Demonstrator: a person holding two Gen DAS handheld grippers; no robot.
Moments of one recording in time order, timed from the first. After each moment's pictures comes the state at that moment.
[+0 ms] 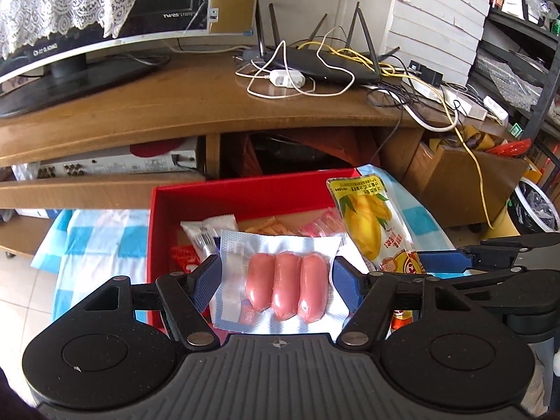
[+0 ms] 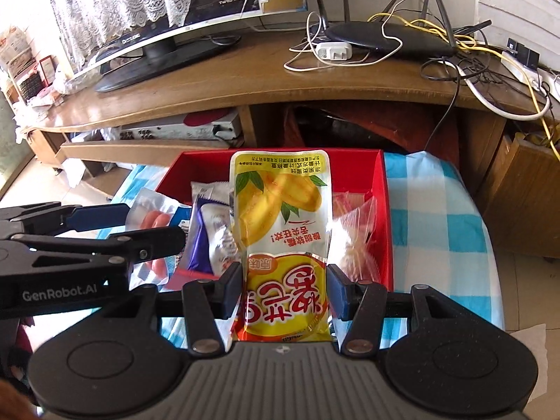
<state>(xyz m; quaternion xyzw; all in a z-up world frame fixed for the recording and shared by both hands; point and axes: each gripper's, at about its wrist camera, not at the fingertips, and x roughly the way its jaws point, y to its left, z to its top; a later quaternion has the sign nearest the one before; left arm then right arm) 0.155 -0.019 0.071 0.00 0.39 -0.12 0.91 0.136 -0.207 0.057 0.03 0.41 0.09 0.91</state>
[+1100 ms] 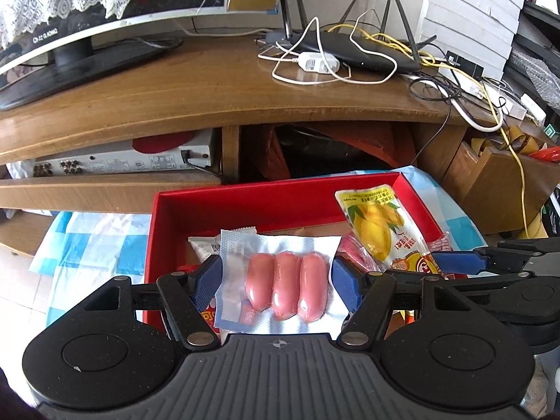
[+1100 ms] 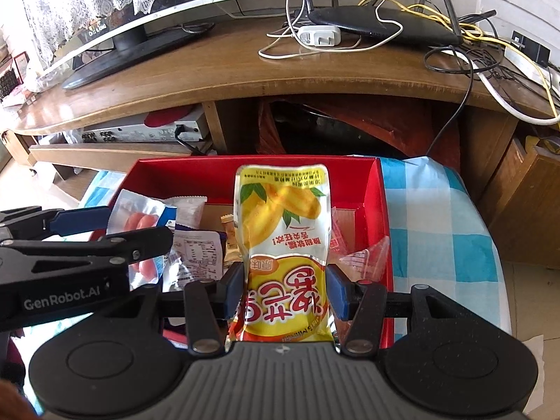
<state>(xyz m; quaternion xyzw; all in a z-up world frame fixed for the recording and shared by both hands) 0.212 -0.019 0.039 0.00 0.41 -0.09 0.91 0.197 -0.206 0.027 0.02 0.42 0.06 0.90</state>
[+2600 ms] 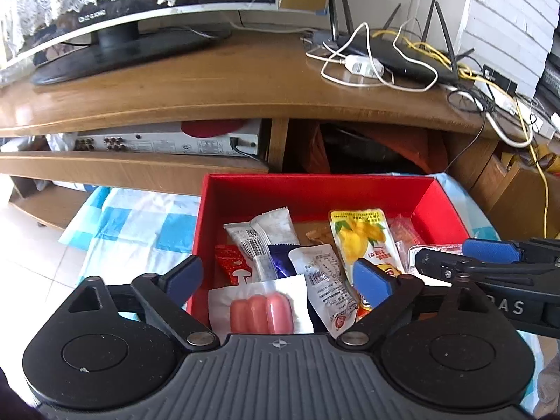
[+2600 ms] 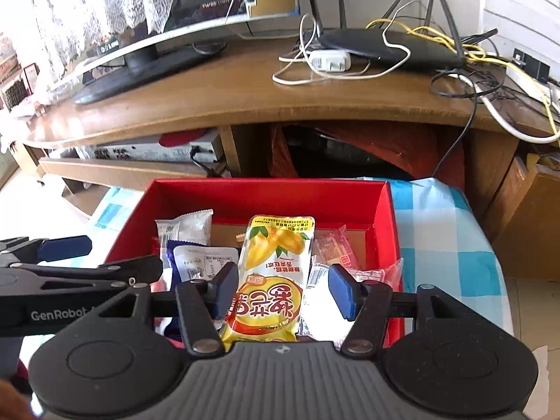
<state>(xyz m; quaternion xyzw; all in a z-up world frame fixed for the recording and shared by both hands) 0.194 0.003 0.045 -0.02 0.42 -0.02 0.91 0.182 -0.200 0.046 0.03 0.38 0.07 0.92</state>
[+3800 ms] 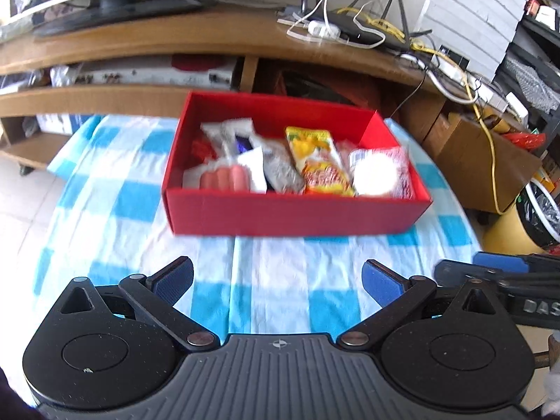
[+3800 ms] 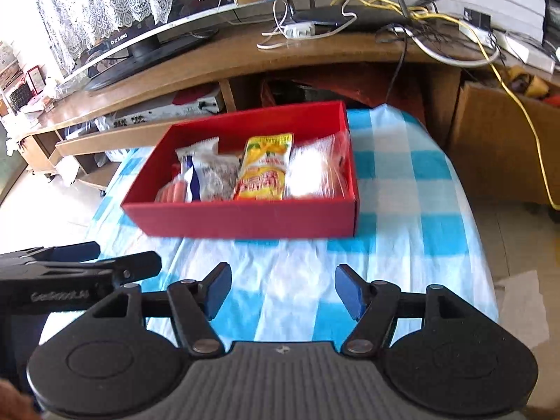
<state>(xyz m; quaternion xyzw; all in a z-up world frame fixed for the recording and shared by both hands) 0.082 0.001 0.029 -0.06 0.44 -0.07 0.89 0.042 -0.226 0.036 0.06 0.42 0.06 0.91</state>
